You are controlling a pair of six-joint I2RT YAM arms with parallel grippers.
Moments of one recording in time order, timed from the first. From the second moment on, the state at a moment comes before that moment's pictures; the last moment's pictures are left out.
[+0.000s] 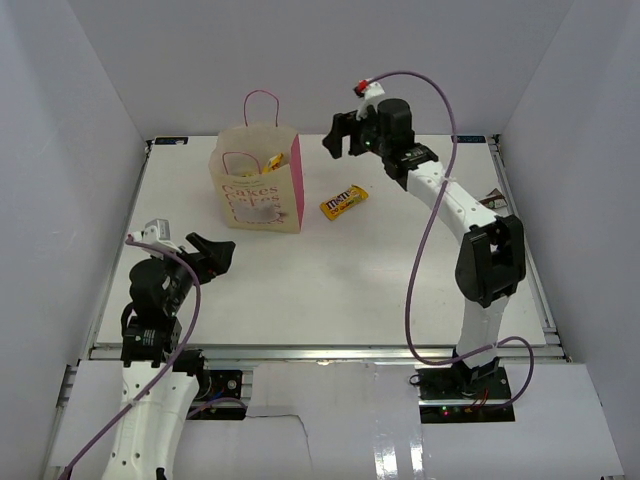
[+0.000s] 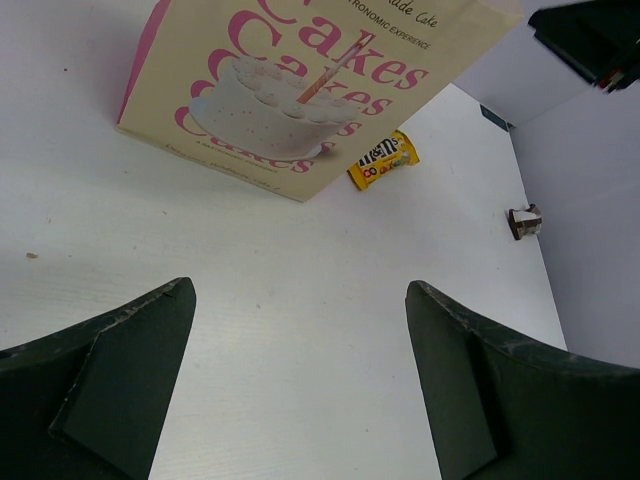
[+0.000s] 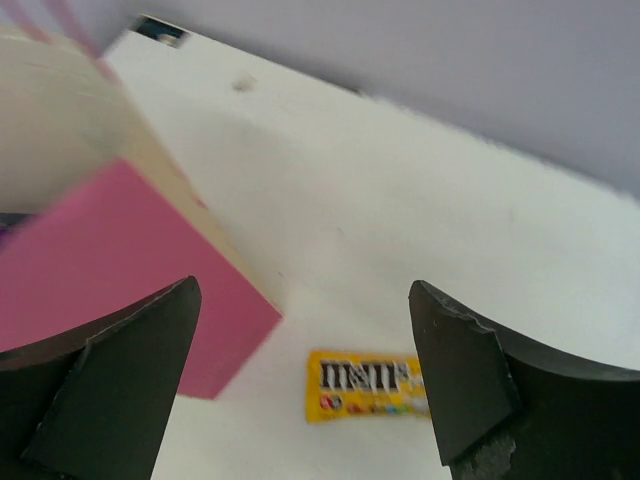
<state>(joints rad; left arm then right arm) -0.02 0.41 0.55 -0.34 0.21 -0.59 0.49 1.93 1.79 -0.06 -0.28 0.07</state>
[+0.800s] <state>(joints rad) -0.02 0.42 0.55 -0.37 0.23 -0.64 0.42 2.16 1.56 -0.11 0.05 0.52</state>
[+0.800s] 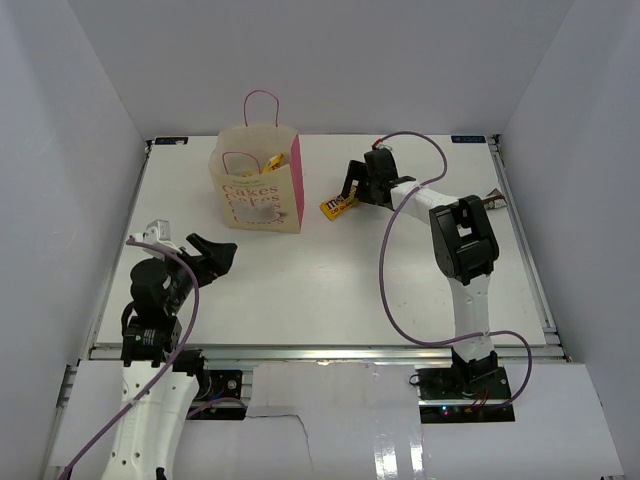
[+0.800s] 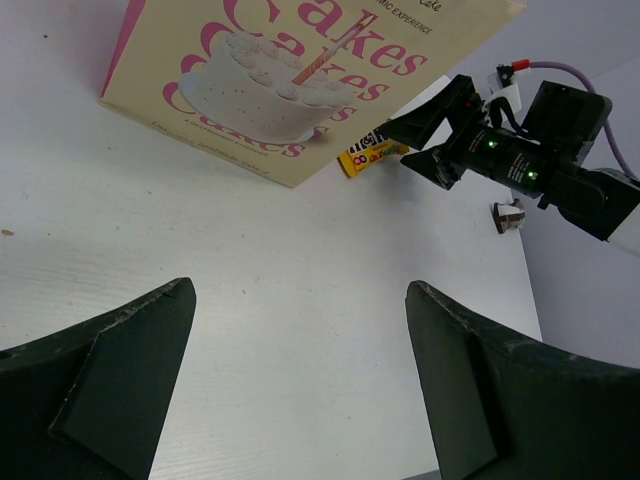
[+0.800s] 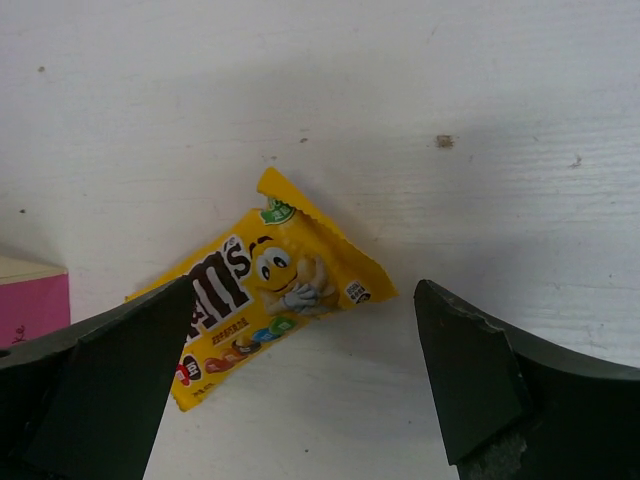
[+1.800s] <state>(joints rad) -0.02 0.49 0.47 -0.13 0.55 -0.71 0.23 2.12 1.56 0.04 -0.49 0.43</state>
